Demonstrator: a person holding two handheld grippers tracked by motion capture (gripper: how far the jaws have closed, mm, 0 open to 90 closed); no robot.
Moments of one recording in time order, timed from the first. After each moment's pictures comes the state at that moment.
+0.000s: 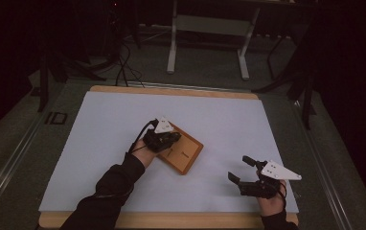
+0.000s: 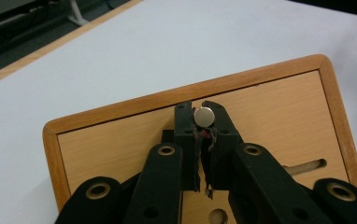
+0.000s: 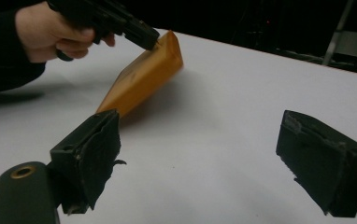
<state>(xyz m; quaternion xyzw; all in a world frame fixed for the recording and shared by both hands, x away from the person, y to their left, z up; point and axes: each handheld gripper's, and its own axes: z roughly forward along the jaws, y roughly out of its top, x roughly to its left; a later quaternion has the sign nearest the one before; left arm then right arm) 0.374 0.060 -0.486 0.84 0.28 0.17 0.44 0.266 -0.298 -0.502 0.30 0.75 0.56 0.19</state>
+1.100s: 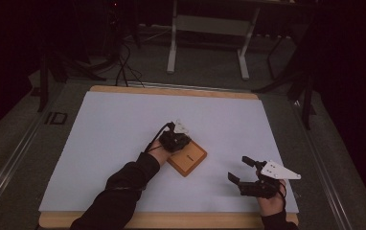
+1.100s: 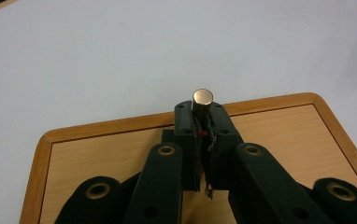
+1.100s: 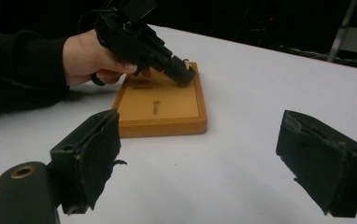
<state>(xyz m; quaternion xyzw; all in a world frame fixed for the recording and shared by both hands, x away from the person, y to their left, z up) 0.405 0.020 -0.528 0.85 0.30 0.15 0.40 0.267 -0.299 -0.504 0.31 0.75 0.56 0.19</state>
